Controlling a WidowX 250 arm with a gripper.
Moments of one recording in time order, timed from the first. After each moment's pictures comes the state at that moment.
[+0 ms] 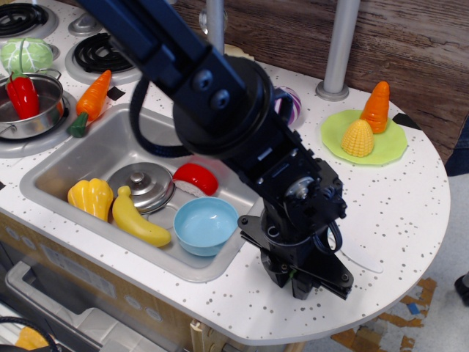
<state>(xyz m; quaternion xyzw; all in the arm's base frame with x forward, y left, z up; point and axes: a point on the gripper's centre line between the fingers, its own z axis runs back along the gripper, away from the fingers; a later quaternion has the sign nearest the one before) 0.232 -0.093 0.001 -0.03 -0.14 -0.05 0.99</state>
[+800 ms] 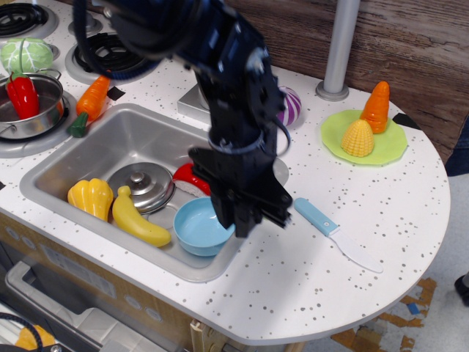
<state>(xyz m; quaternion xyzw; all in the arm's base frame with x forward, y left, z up) 0.243 -0.027 0.040 -0.01 -0.05 -0.08 1.00</state>
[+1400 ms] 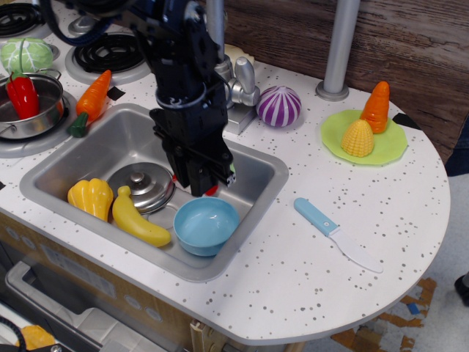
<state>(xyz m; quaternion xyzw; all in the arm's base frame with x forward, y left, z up) 0.263 0.027 0.043 -0.02 -0.08 -0.13 0.99</state>
